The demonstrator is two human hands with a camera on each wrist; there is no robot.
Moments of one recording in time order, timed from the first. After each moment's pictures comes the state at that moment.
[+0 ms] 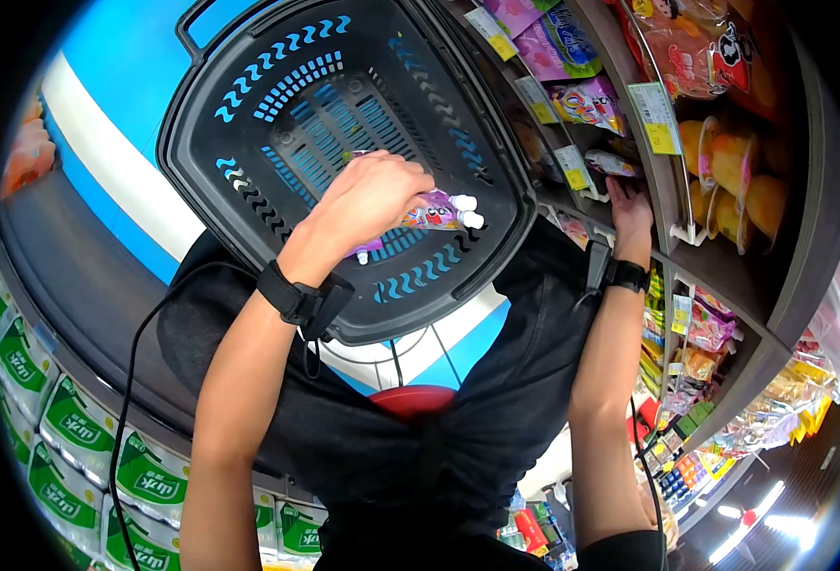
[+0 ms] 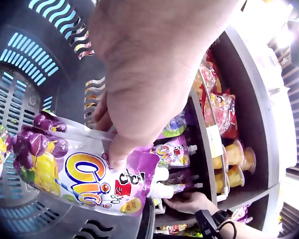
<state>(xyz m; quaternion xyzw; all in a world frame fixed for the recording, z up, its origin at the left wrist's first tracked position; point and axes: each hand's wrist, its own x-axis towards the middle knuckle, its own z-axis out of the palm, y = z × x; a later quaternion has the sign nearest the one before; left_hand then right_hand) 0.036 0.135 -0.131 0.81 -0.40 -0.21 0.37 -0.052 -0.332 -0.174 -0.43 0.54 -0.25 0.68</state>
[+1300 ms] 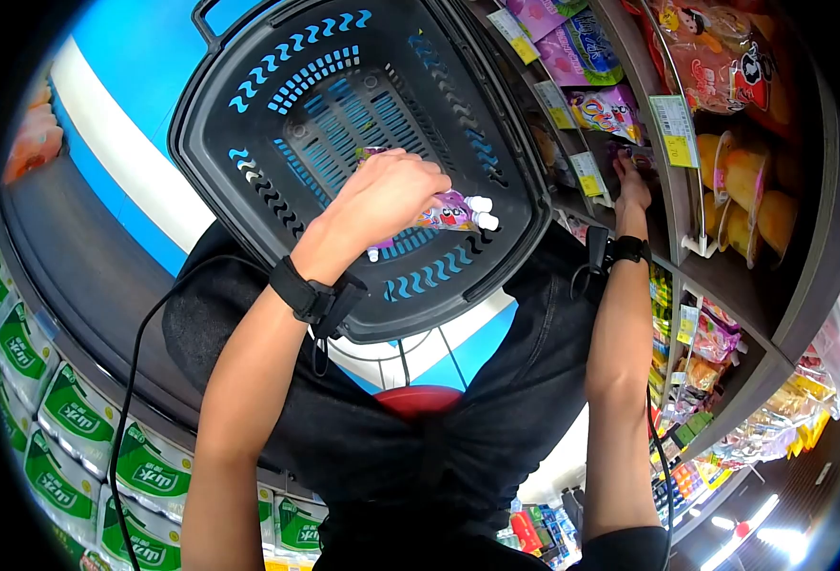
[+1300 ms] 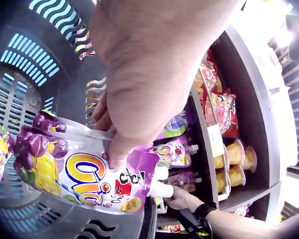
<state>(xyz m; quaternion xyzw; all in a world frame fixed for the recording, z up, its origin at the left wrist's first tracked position) 0.035 0.137 -0.134 0.82 -0.41 -0.20 0.34 -0.013 -0.323 -0.208 -0.64 0.52 -0.16 0.54</state>
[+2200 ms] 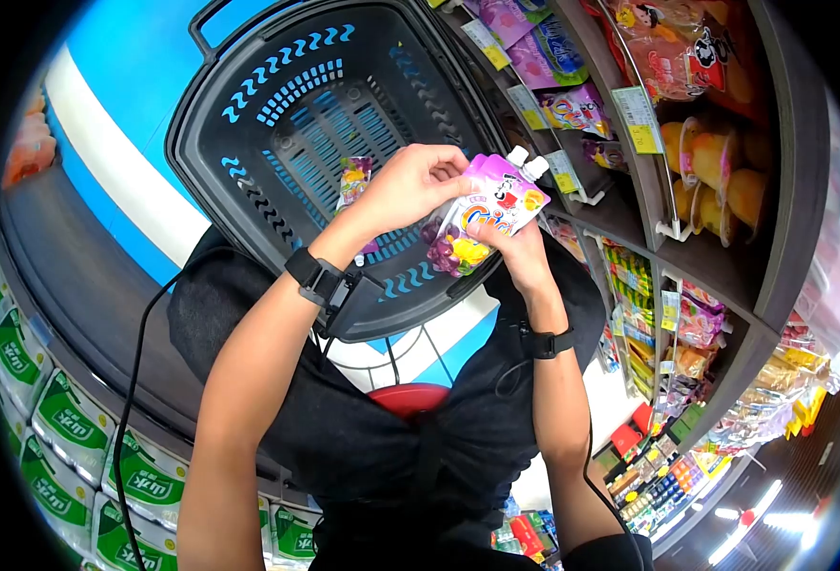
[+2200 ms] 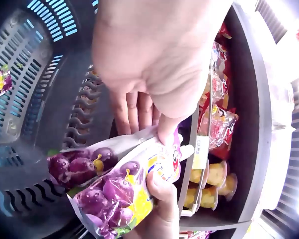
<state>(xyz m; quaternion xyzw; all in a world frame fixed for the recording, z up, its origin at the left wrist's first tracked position) 0.033 0.099 -0.127 0.60 -0.16 -0.38 0.69 -0.074 -0.077 -0.087 -0.66 0.27 0.17 0.68</state>
